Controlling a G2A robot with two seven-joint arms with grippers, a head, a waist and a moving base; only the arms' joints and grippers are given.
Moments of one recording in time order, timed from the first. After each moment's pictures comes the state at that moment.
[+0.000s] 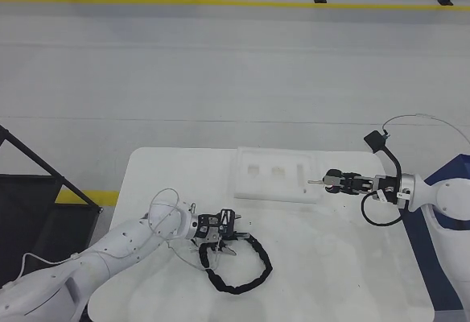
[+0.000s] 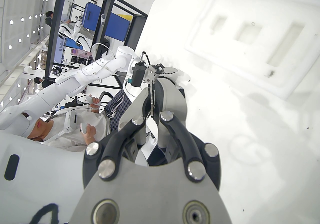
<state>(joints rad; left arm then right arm) 0.78 -0.98 -0.31 -1.07 1.51 -0.72 0.46 -1.14 -0.99 1.45 -1.60 0.09 -0.17 1.24</state>
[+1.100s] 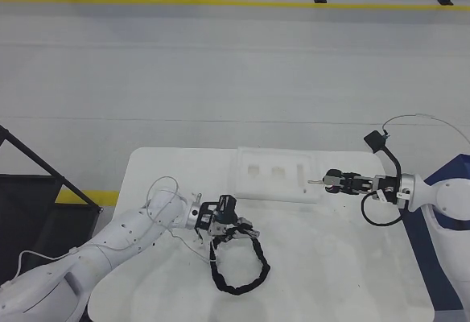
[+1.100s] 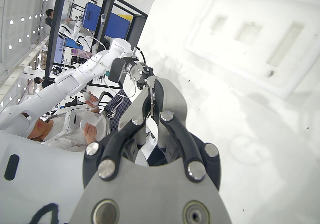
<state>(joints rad) 0.75 -0.99 -0.41 -1.11 1.57 -0.97 0.75 -1.15 -0.99 1.45 -1.61 0.07 -0.16 1.23</state>
